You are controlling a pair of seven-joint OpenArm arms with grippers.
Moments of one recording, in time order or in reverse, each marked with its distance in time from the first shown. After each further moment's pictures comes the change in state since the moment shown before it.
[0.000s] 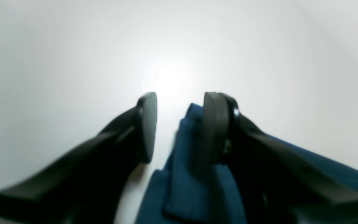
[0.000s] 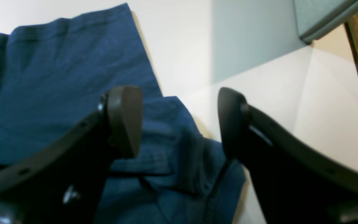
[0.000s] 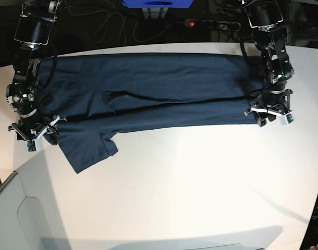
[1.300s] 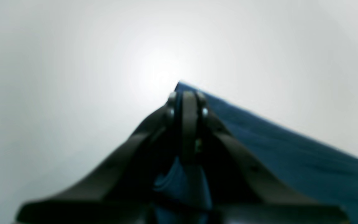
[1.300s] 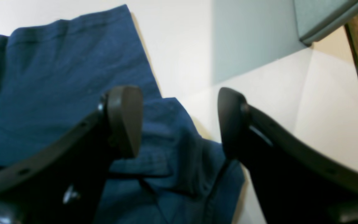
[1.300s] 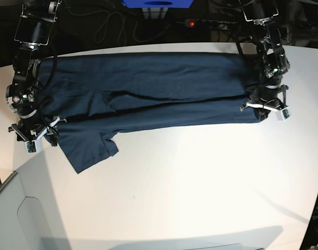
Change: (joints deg) left arm 3.4 2.4 -0.3 4.9 -0.1 -0.2 0.2; right arm 0.3 0.0 0.1 0.2 0.0 0.0 0.0
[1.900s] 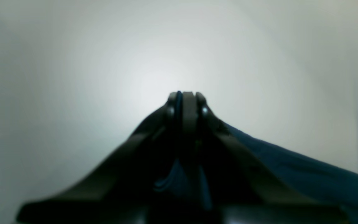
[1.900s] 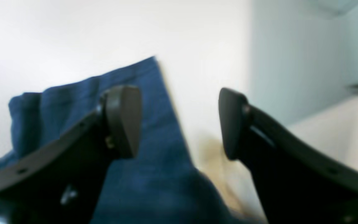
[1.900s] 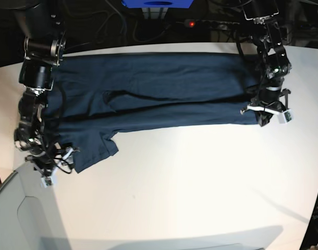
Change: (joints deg) left arm 0.3 0.1 0.3 3.5 0.2 0.2 0.1; right arm 22.2 -3.0 -5.0 -20.6 -0.2 5.4 -12.9
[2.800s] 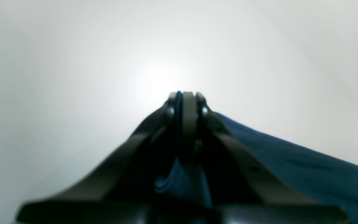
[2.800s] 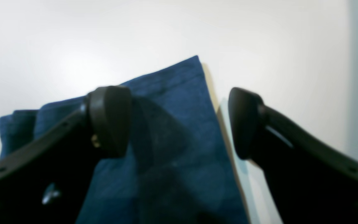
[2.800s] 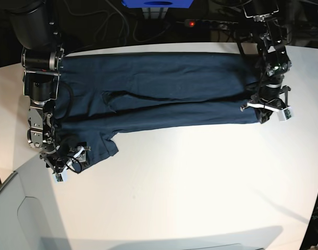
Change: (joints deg) left arm 1.0 0.0 -0.3 0.0 0.0 -0.2 0.0; right arm 5.6 0.3 -6.3 -22.9 0.0 0.0 20.5
